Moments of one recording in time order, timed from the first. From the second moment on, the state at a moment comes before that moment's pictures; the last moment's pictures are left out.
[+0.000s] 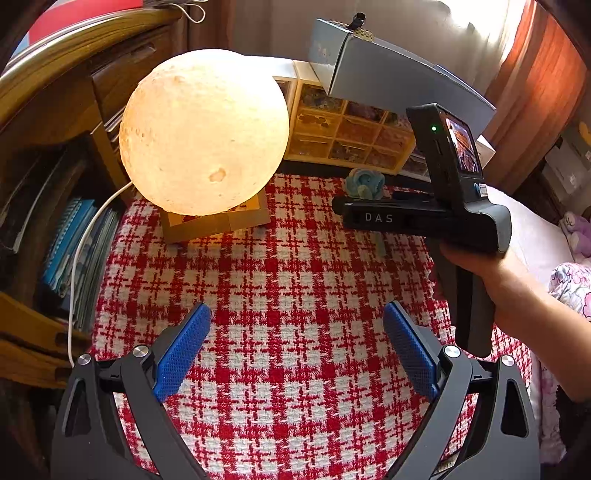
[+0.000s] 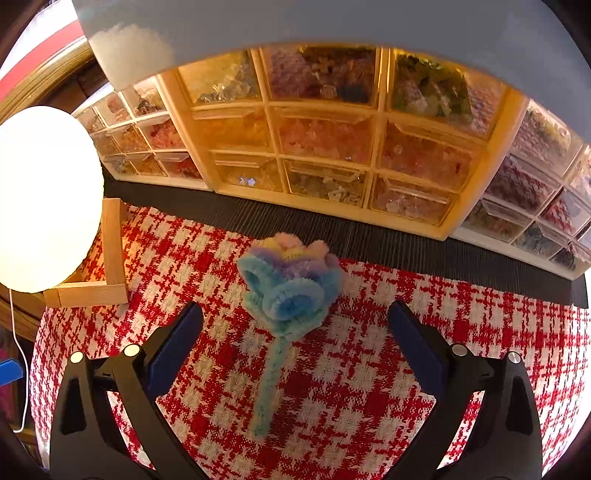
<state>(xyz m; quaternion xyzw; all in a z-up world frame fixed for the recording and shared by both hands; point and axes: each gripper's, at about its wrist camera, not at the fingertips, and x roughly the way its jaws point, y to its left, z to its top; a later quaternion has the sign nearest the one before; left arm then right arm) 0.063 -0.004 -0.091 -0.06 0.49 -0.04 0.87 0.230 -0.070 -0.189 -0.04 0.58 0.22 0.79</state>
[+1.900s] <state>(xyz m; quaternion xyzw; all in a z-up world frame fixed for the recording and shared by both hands) 0.067 -0.023 -0.081 -0.04 0.49 -0.05 0.87 0.198 -0.153 -0.002 -0.05 0.39 0.33 0.86</state>
